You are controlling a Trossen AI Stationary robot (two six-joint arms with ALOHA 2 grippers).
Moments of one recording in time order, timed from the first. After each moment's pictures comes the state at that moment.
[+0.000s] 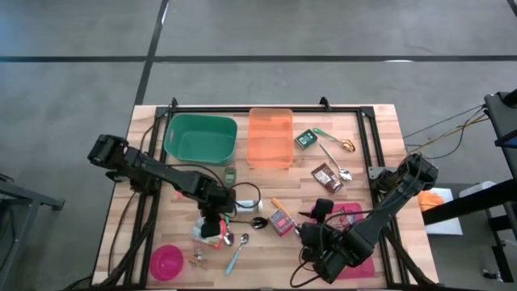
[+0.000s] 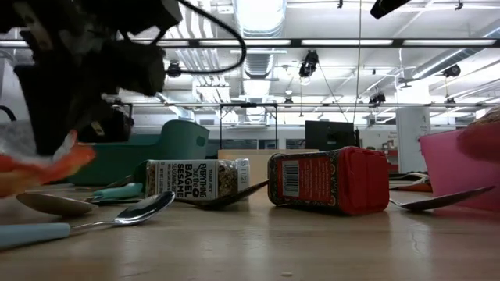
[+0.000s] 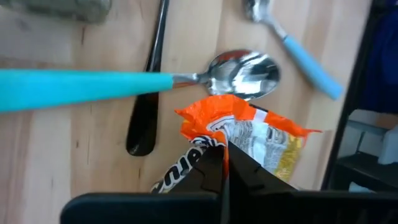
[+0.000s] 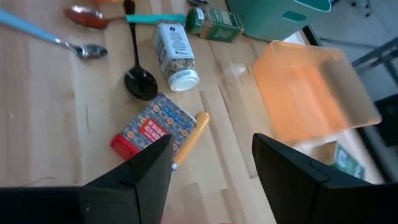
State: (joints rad) left arm -0.26 1.58 0.87 -0.55 0.43 -0.49; right arm 0.77 1.79 1.48 -1.07 0.86 0.86
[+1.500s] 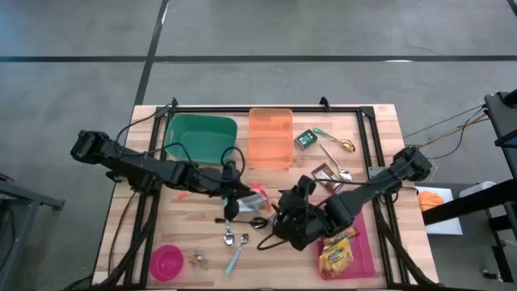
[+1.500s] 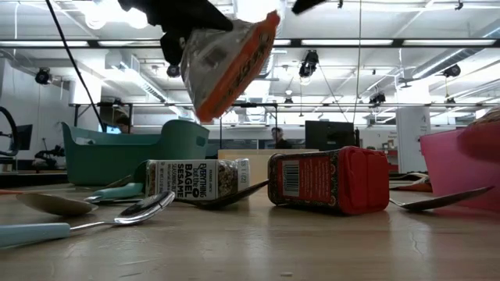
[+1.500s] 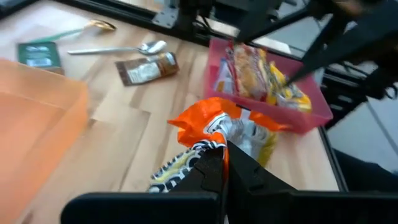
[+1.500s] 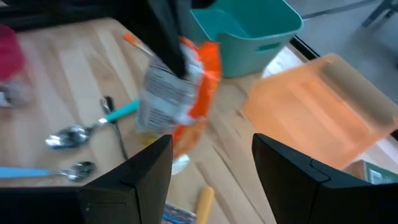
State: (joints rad) left arm -0.24 1.36 0.87 0.02 -0.19 -0.39; right arm 0.53 1.78 1.59 -0.87 0.83 0.80
